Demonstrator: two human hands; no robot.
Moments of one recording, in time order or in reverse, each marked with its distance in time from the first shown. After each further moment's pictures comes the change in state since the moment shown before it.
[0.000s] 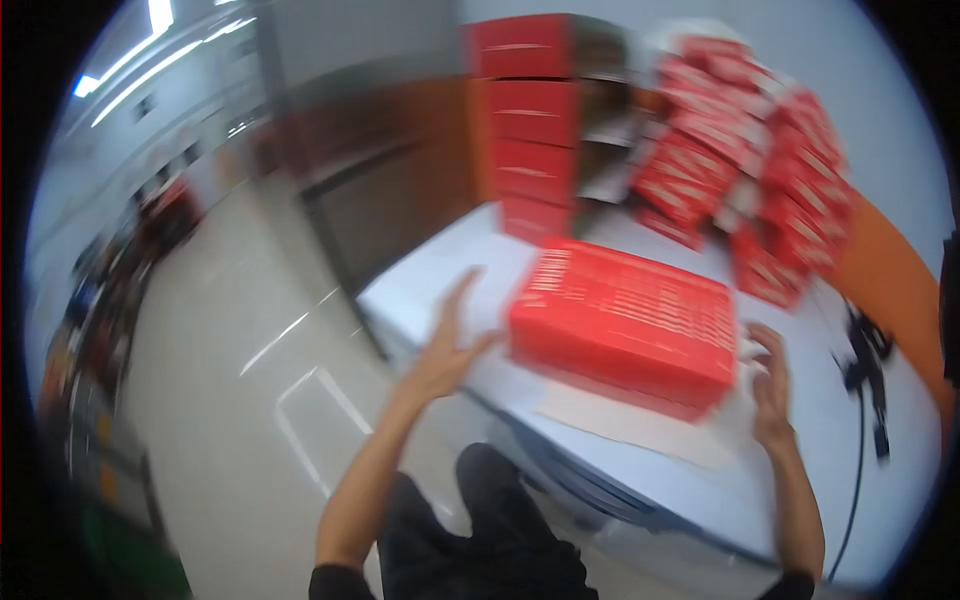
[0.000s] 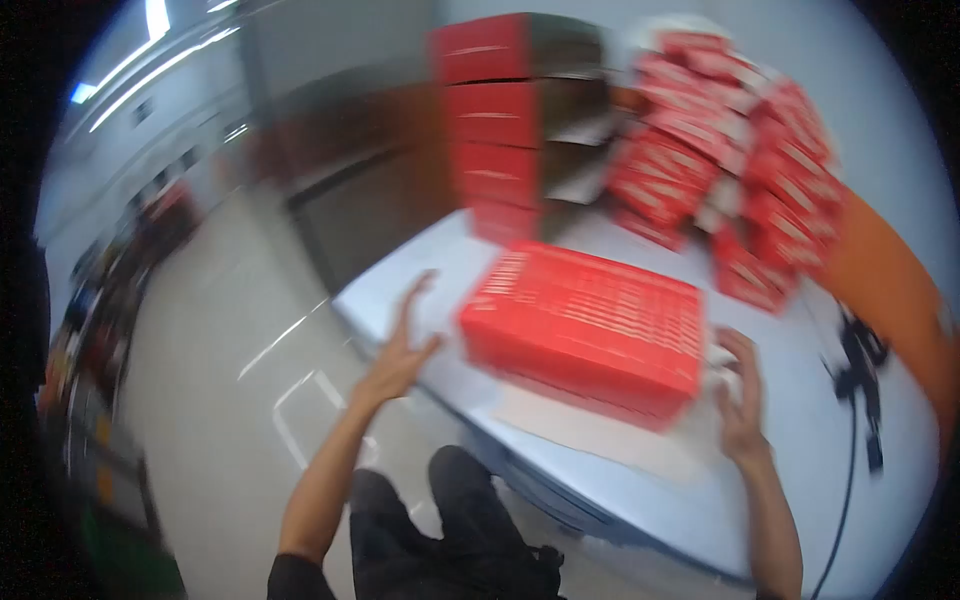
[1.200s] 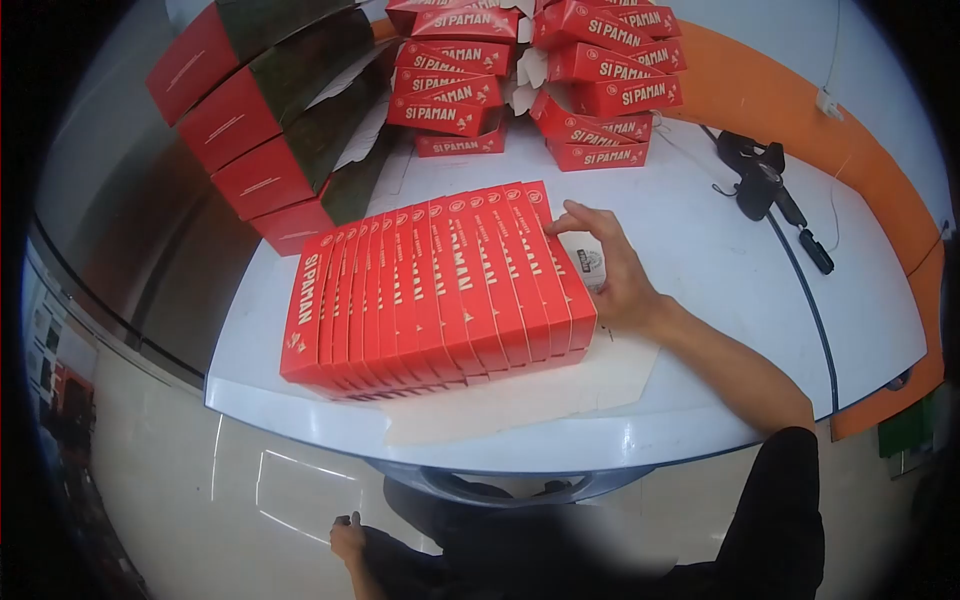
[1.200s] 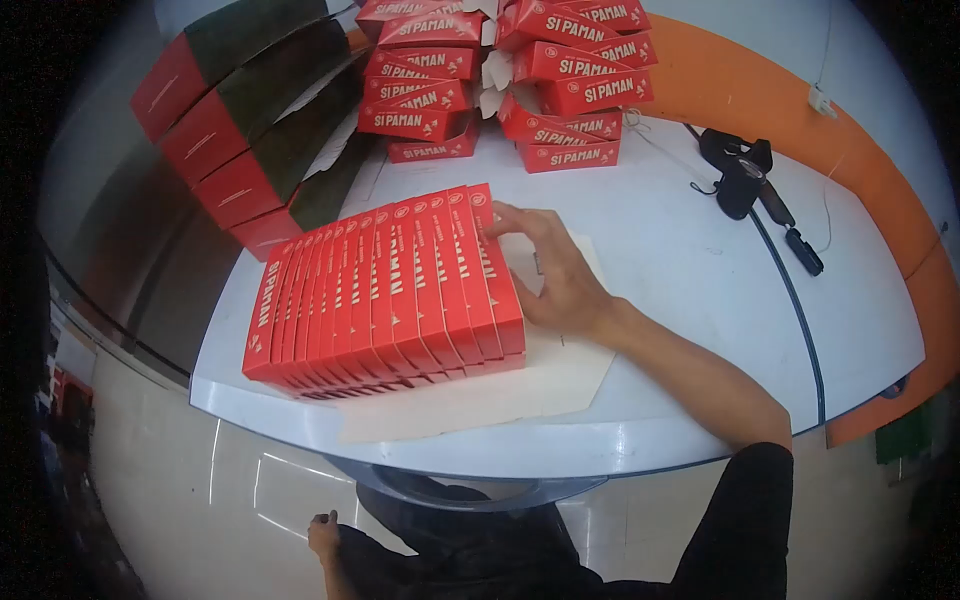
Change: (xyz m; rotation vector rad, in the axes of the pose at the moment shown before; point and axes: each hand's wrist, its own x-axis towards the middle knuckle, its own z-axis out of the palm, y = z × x) left_hand -0.306 -0.204 0.048 0.752 -0.226 -1.093; right_hand 0.019 0.037 0.042 -0.099 0.089 -0.165
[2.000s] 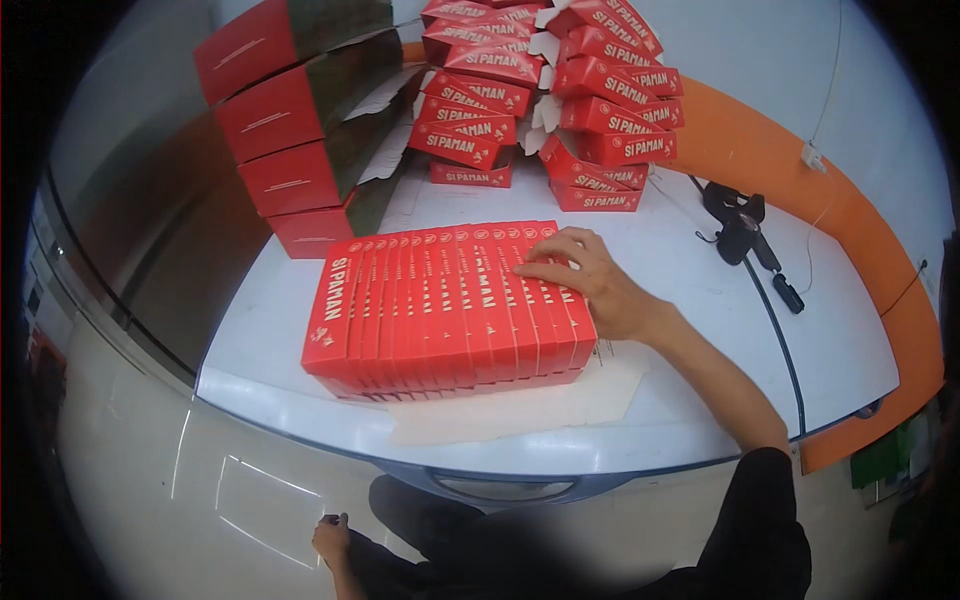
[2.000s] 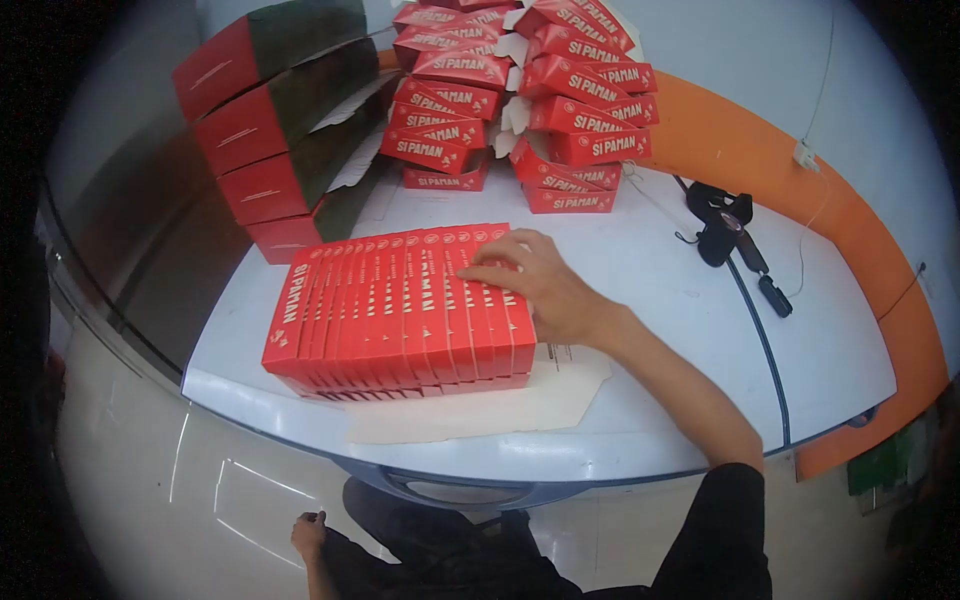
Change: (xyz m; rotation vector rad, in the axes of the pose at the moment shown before) left_hand 0.006 0.014 0.007 -0.066 -0.077 0.080; right_hand 0.049 -0.029 -0.019 -0.316 -0.401 -0.120
